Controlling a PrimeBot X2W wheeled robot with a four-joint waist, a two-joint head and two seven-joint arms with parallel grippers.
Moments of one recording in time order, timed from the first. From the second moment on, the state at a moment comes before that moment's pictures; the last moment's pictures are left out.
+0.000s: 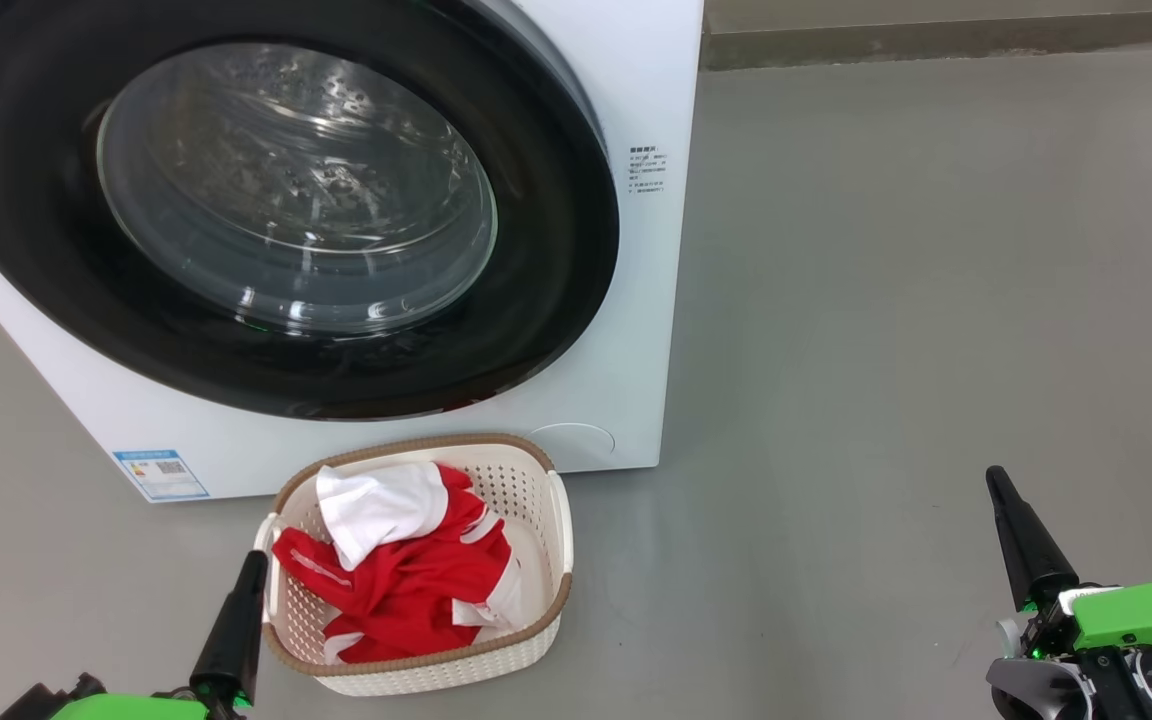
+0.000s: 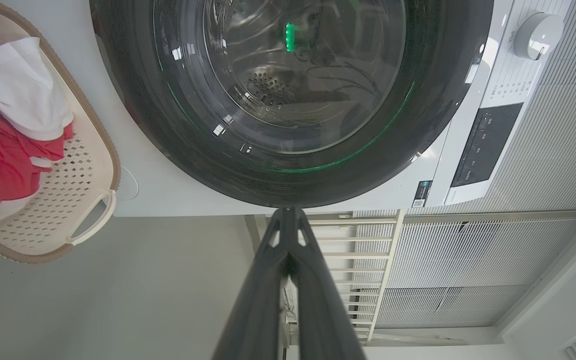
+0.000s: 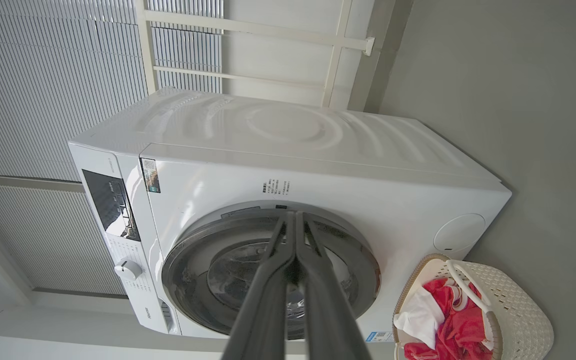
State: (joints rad) left arm -0.07 0.05 0.06 0.26 -1.62 -0.12 0.10; right arm -0.07 -0.05 -0.12 0.27 1.62 0.13 0.10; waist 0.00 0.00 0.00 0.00
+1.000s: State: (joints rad) left arm -0.07 0.05 0.07 0.26 -1.62 -0.12 0.10; right arm -0.07 -0.05 -0.12 0.27 1.62 0.13 0.10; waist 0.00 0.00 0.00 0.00
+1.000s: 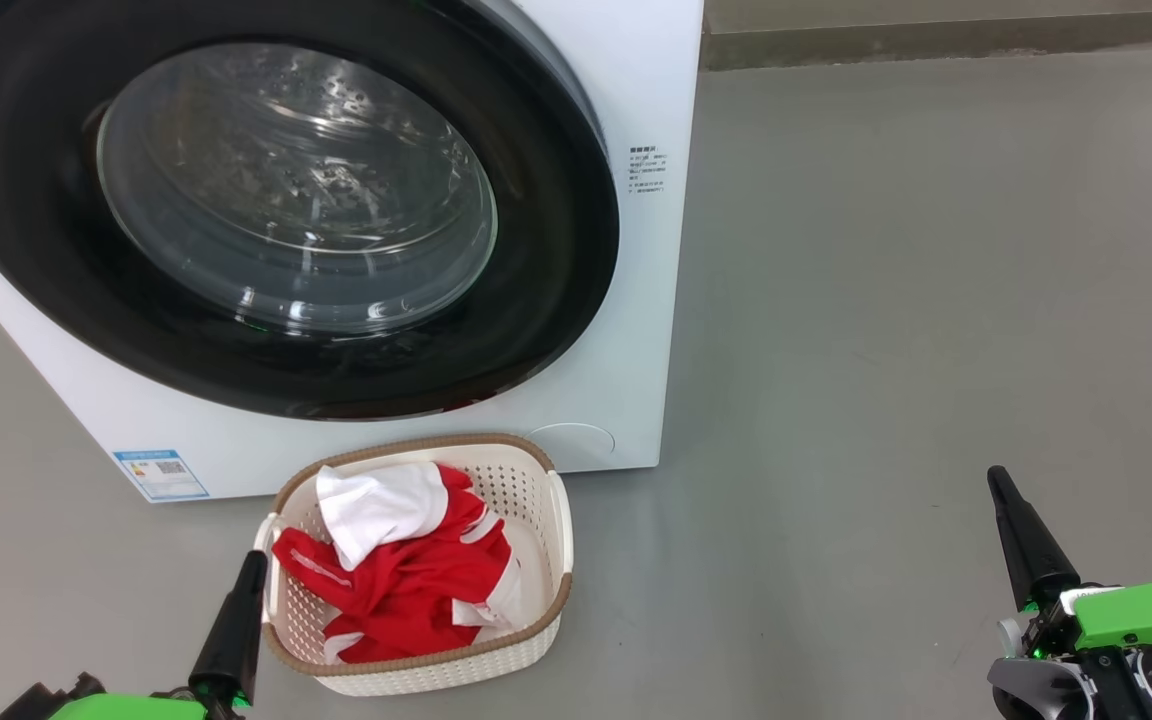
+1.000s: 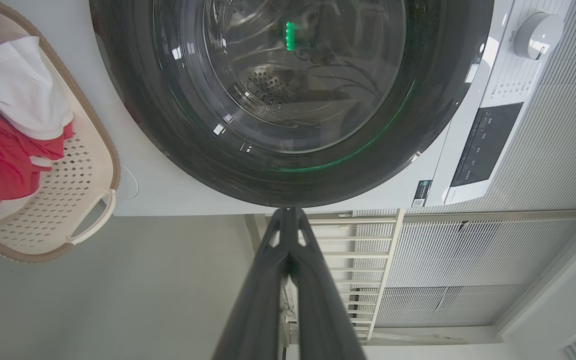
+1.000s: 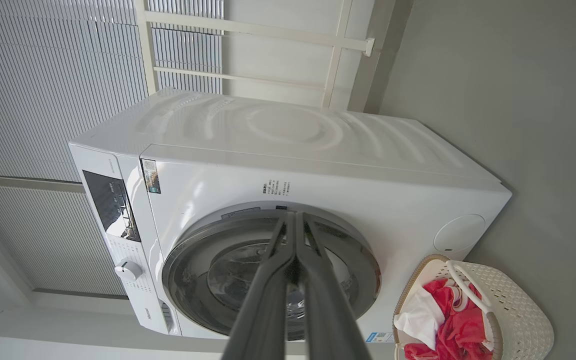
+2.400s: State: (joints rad) left arm -0.07 0.04 0.07 0.27 -1.61 -0.12 0.10; right arm -0.07 -0.05 -0.12 0.27 1.62 0.13 0.11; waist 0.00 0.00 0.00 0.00
